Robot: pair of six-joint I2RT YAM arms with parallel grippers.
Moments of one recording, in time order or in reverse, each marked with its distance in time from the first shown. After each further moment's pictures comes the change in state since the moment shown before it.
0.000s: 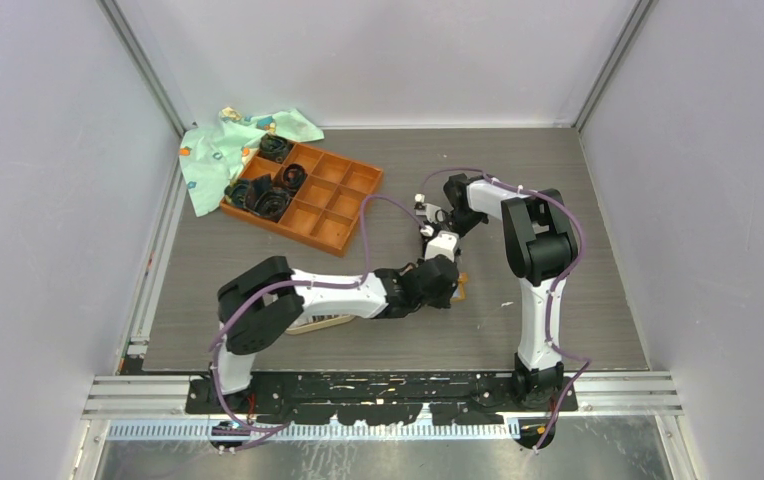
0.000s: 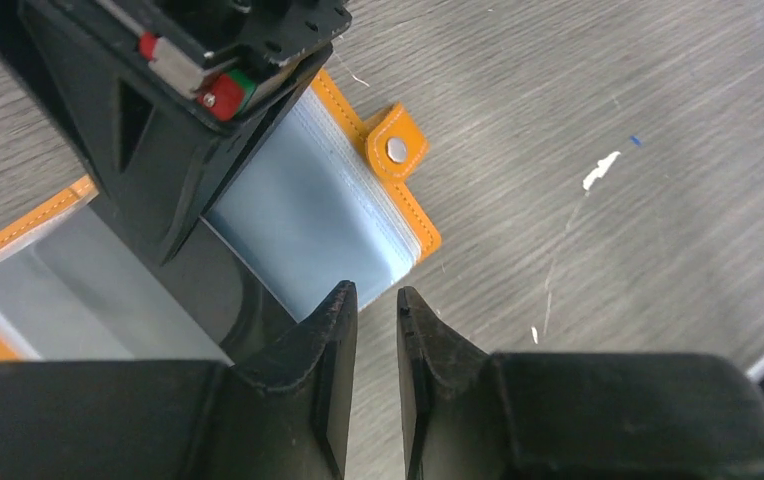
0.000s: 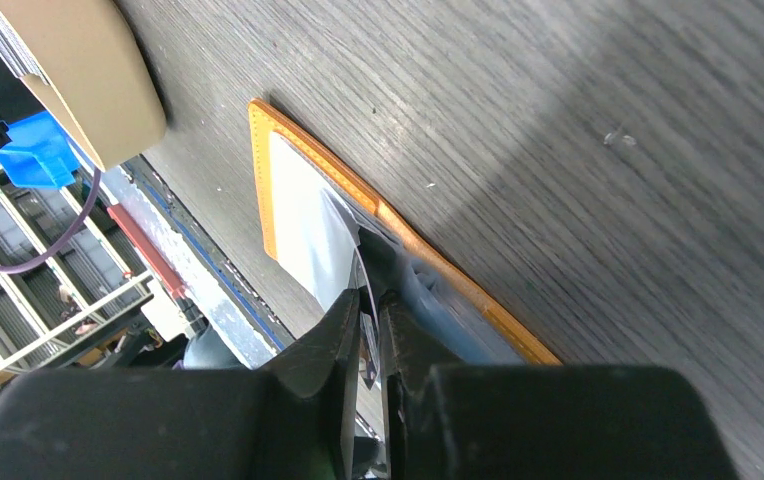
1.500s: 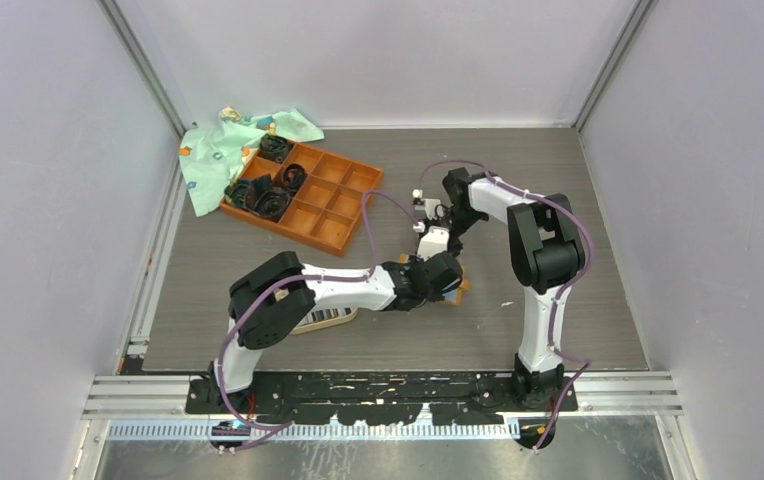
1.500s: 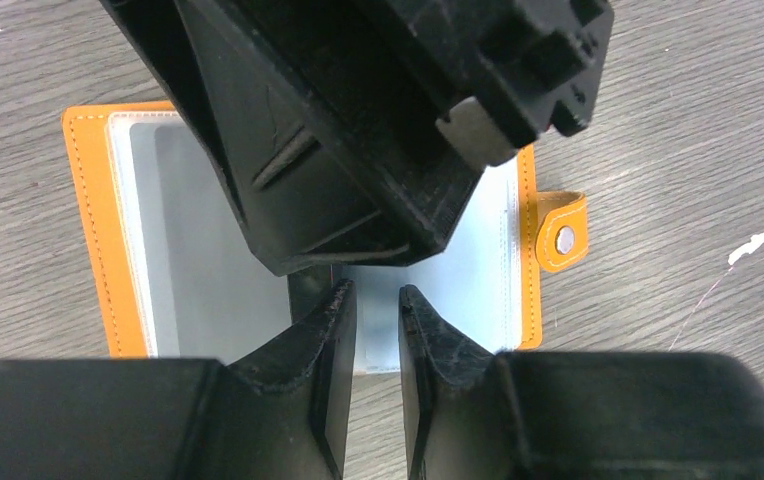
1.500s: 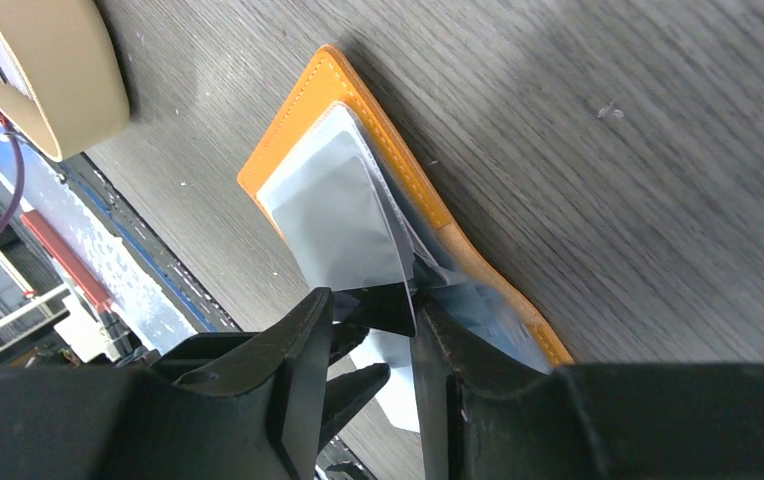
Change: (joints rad) left arm 0.034 0.105 0.125 -0.202 -0.140 -0.079; right arm 0.008 -0.079 -0.019 0.022 0.085 -0.048
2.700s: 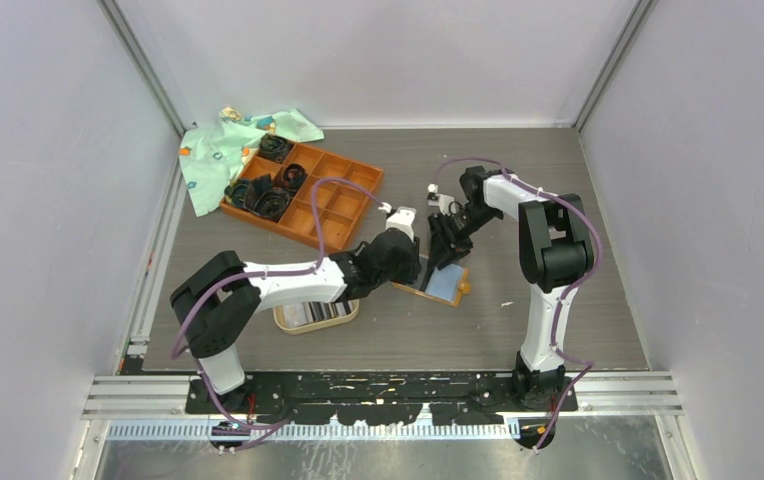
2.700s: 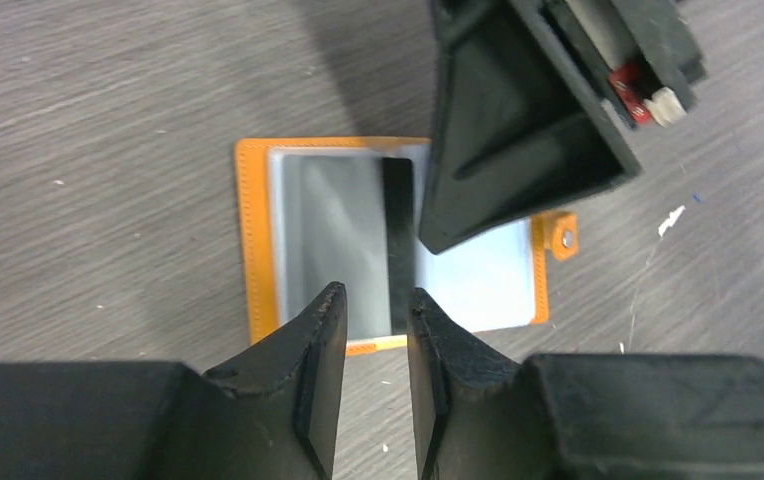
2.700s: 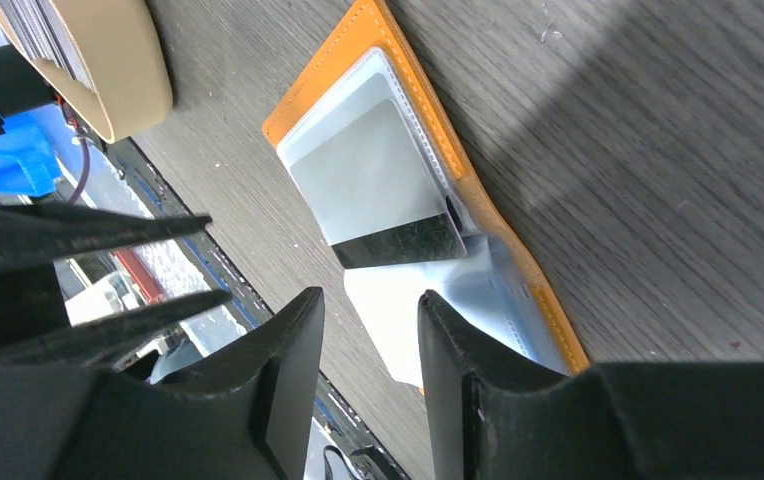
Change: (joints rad) left arm 0.129 -0.282 -0.304 0.270 0.215 0.182; right arm -0.082 -0.016 -0.002 -0.056 -0.078 -0.027
